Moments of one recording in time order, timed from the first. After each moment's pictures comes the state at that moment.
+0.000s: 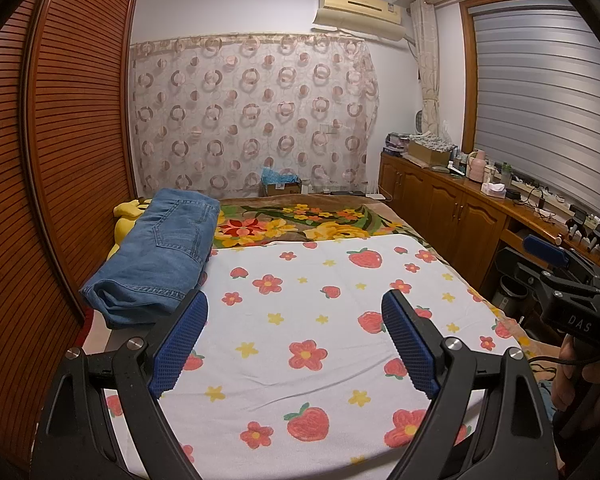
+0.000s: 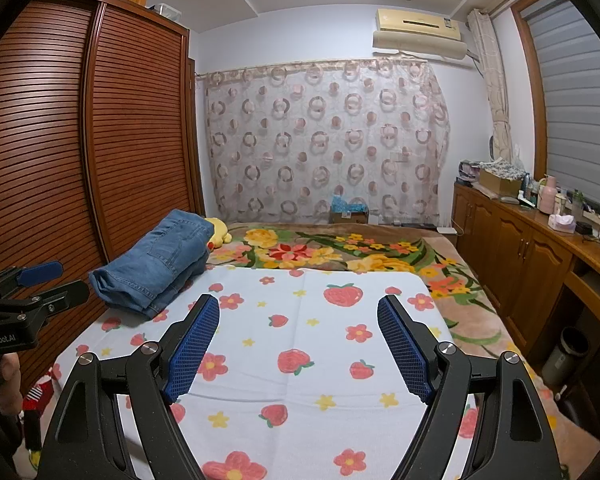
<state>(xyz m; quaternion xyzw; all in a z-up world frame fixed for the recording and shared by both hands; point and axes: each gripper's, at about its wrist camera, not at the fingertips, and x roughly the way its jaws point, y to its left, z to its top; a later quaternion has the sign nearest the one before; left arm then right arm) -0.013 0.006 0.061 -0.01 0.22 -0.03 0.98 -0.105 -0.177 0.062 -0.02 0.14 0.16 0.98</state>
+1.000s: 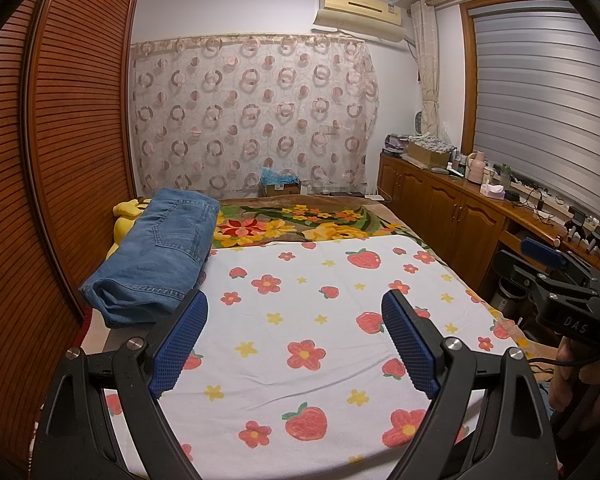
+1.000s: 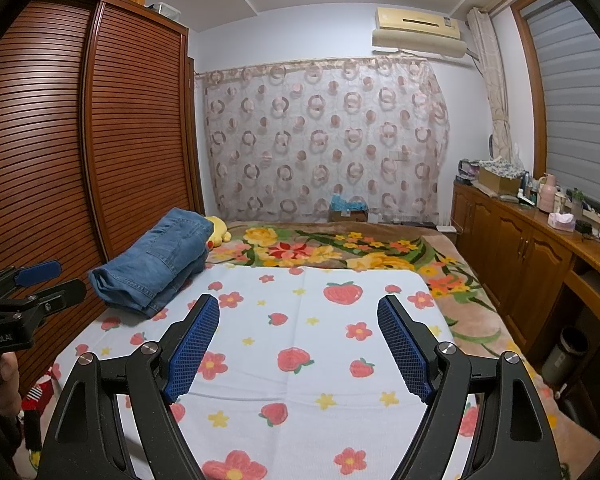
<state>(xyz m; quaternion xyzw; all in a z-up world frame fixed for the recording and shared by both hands) -0.013 0.007 0.060 -0.01 0.22 -0.03 0.98 -0.103 -0.180 0.063 -0.02 0.14 0.16 0.98</state>
